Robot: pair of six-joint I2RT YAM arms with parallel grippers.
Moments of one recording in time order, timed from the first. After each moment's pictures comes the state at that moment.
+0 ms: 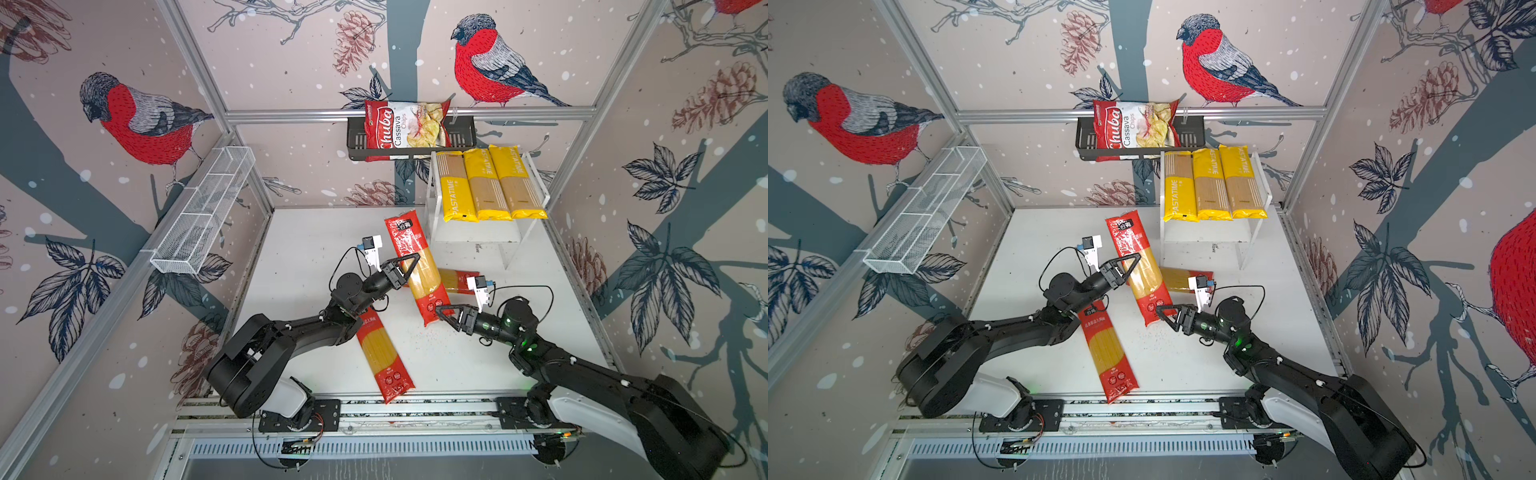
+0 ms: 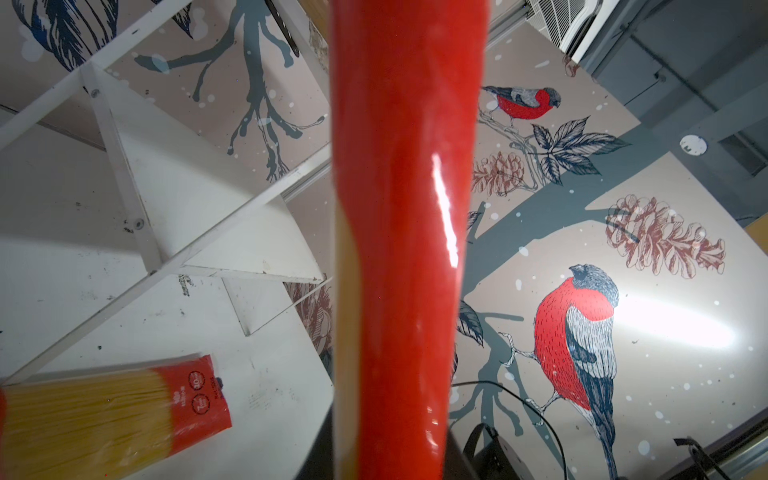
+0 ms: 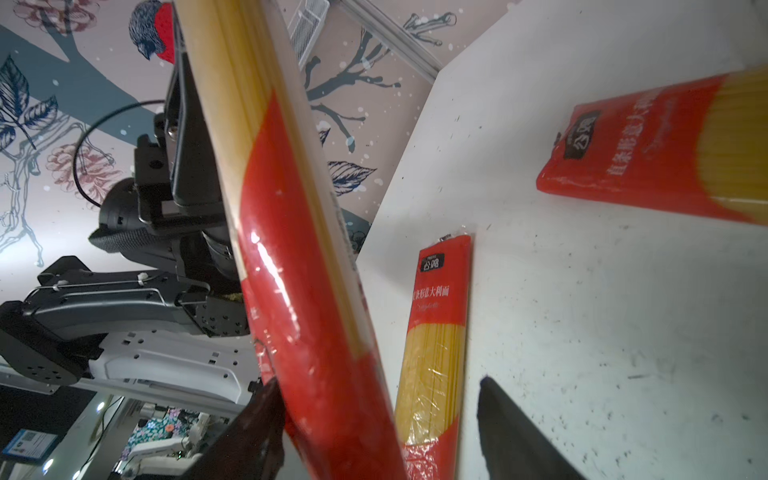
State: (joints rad) left arm -0.67 1.47 0.57 1.18 0.29 -1.08; right arm 0.64 1.00 0.18 0.72 -0.54 0.92
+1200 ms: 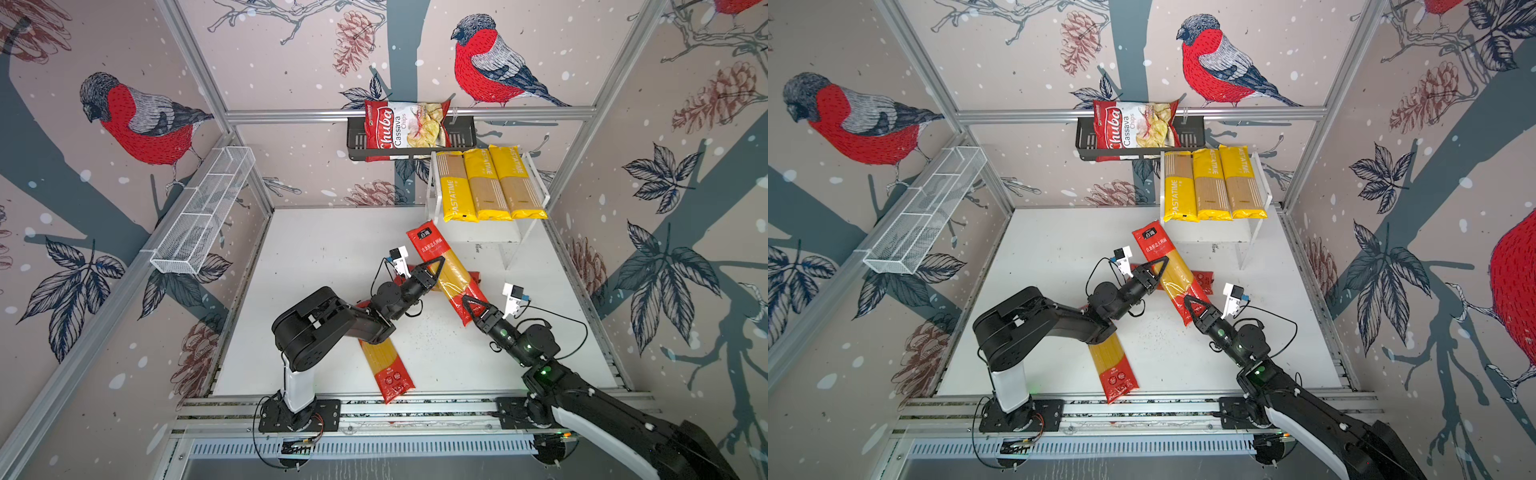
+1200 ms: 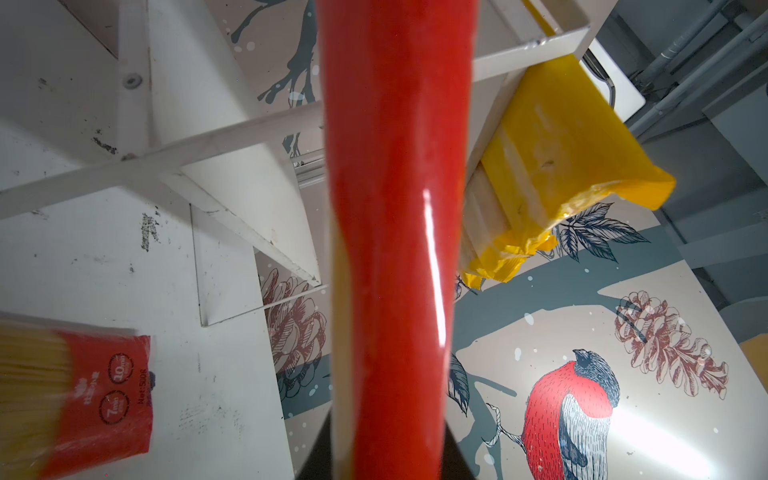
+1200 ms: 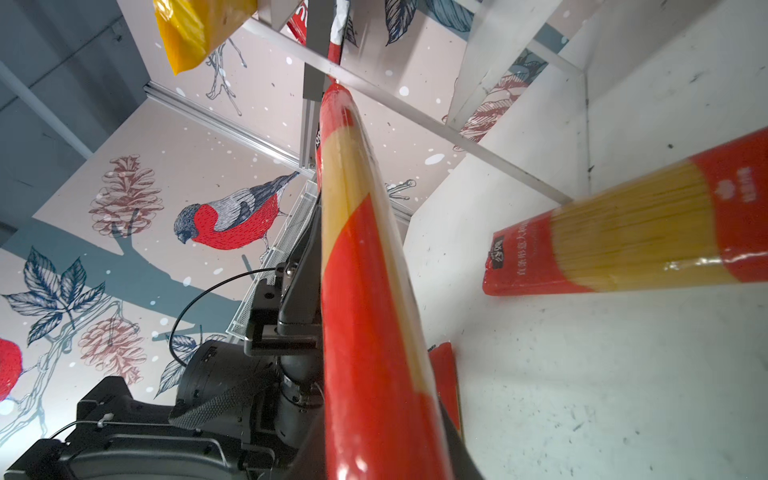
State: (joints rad) left arm -0.88 1.88 0.75 1.39 0.00 -1.31; right arm 0.63 0.67 0.00 0.72 -0.13 1.09
